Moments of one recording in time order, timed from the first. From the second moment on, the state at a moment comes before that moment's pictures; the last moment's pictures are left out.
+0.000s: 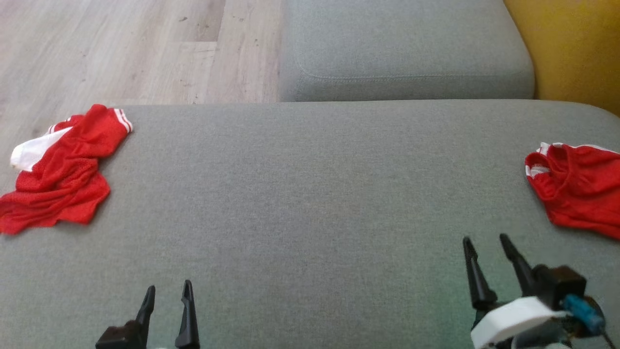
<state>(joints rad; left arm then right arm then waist) 0.11 0.33 -0.48 0.14 -0.64 0.28 -0.20 0.12 -0.04 0.03 0.13 0.13 0.12 -0.04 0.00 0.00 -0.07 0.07</state>
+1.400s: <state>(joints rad) 0.12 0.38 -0.43 0.07 -0.64 0.34 -0.21 0.12 -0.04 0.14 0.11 0.17 0.12 -0.04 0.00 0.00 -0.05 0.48</state>
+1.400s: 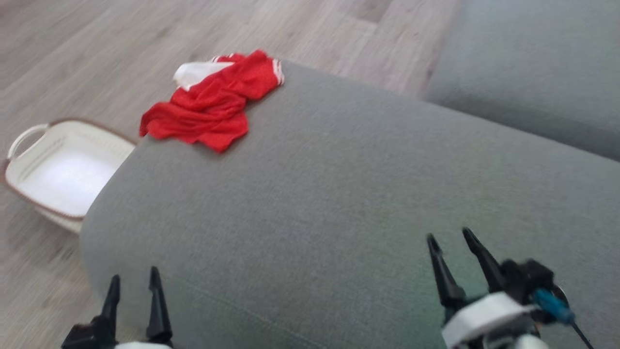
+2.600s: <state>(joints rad) -0.58 0.69 -0.23 0.07 -0.57 0.17 -0.05 0.00 -0.04 0.06 -0.18 -0.03 0.12 0.15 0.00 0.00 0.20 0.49</state>
